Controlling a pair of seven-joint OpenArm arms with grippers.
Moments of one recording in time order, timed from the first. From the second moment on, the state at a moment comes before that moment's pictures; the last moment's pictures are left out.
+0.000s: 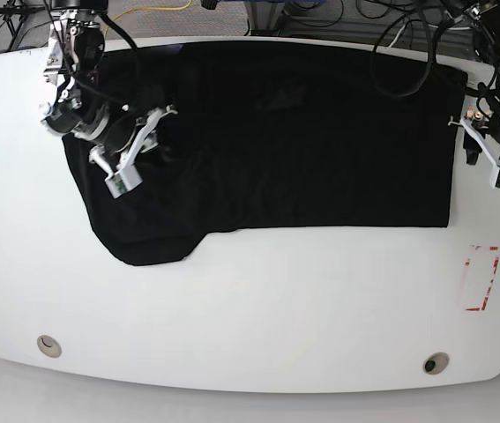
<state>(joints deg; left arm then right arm) 9.7 -12.5 -39.2 113.0 -13.1 -42.1 63.8 -11.7 16.5 10.9 106.0 42.0 29.2 -62.7</state>
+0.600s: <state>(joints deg) -6.2 -11.9 -33.2 111.4 -12.6 -38.1 69.8 9.0 21.9 15.9 82.0 25.7 28.6 -55.5</state>
